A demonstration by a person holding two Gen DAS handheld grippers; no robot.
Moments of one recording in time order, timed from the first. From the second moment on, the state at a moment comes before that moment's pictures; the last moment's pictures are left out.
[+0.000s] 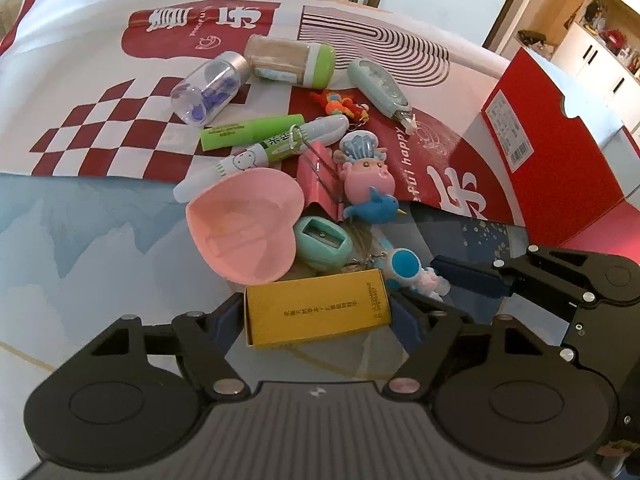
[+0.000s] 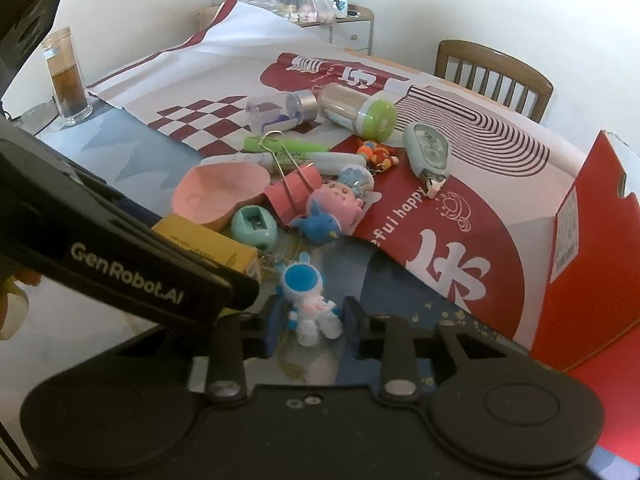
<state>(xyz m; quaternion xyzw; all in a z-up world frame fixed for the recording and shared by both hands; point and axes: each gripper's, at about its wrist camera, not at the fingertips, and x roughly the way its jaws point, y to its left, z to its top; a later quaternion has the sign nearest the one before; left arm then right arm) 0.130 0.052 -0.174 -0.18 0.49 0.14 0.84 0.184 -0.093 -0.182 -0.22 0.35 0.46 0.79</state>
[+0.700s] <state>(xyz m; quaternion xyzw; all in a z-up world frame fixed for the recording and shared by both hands) 0.099 0.054 -0.118 -0.14 0.43 0.09 0.88 0.161 -0.118 -0.124 -0.16 0.34 0.38 0.85</state>
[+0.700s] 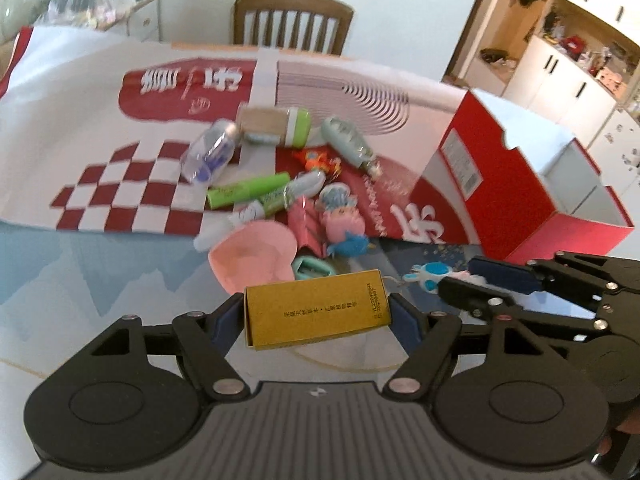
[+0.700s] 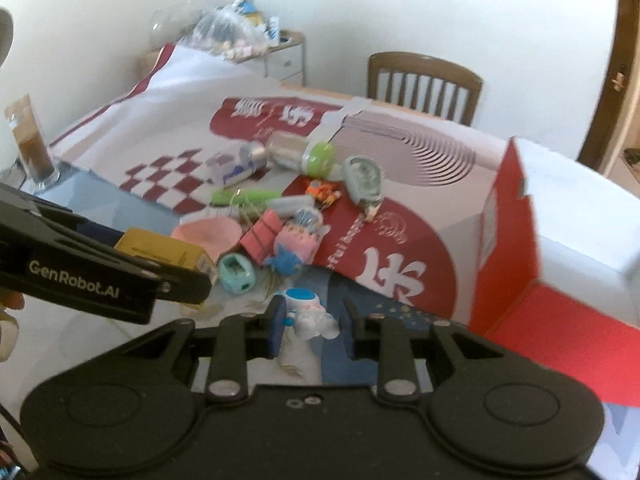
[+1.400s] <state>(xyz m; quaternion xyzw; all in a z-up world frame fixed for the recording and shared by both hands) 0.138 0.018 -0.029 -0.09 0.42 -0.03 0.90 0.176 -0.183 -0.004 -0.11 0.28 0.26 0.92</state>
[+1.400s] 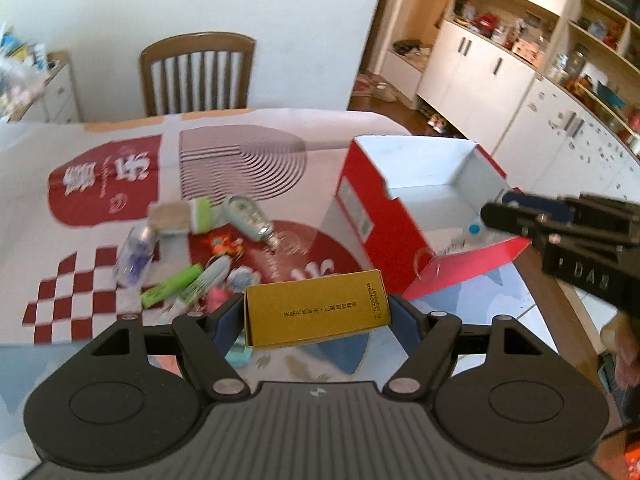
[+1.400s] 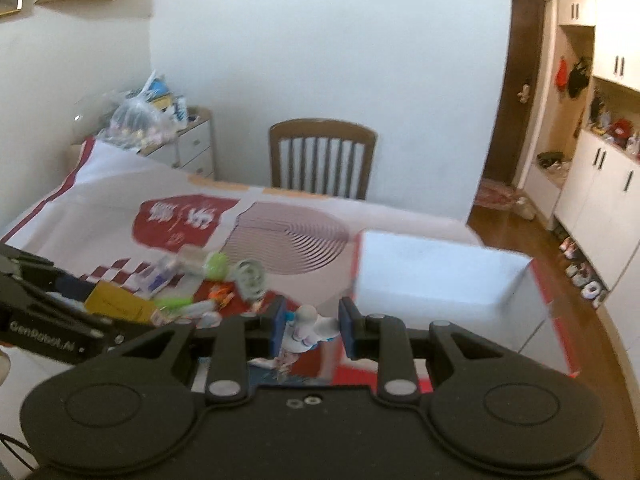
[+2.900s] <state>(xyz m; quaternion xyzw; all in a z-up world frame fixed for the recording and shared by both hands) 0.438 -0.159 -0.131 -0.04 0.52 0.01 0.85 0.384 -0.289 -0.109 -0.19 0.38 0.27 0.86</state>
